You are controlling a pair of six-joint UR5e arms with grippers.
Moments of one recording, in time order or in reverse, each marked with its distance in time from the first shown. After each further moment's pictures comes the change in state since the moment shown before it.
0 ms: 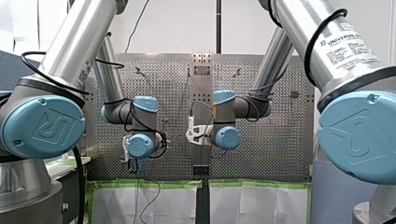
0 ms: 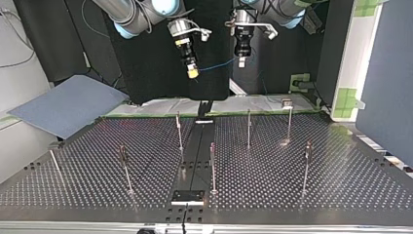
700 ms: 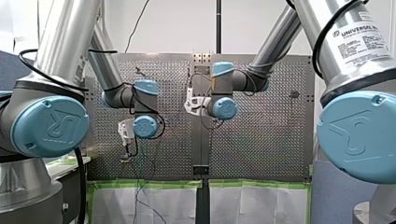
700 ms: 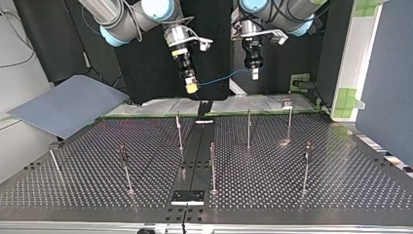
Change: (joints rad) left arm 0.065 0.157 0.079 -0.158 -0.130 -0.058; right arm -0.015 -0.155 -0.115 0.162 -0.033 0.023
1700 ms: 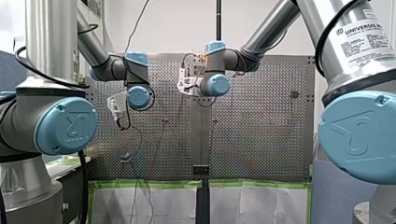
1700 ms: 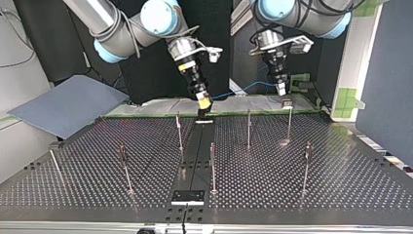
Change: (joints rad) left arm 0.151 0.260 0.069 -0.260 0.030 -0.054; right arm 0.016 -0.013 -0.222 0.252 -0.090 0.004
